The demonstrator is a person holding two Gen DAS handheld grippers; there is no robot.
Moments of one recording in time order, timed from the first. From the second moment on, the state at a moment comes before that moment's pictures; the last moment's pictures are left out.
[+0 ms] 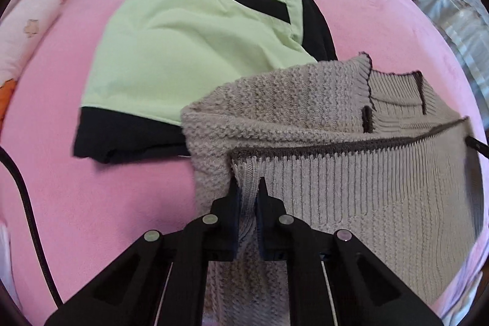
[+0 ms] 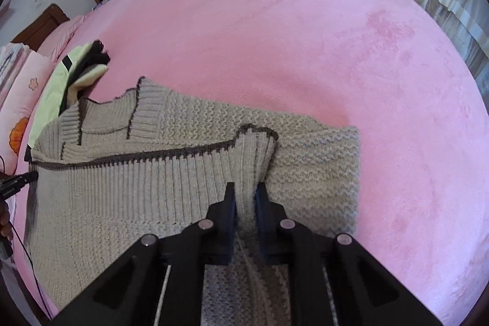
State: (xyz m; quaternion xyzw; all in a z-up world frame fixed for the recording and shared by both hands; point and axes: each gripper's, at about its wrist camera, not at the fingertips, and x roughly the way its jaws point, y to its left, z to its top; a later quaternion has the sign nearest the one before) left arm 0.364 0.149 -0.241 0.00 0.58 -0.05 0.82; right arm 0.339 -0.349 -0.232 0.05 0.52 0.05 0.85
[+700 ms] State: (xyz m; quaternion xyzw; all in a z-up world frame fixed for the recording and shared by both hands) left arm 0.423 0.121 -0.188 0.00 0.48 0.05 0.87; right arm 0.377 -0.378 -0.190 0.09 0.45 -0.02 0.89
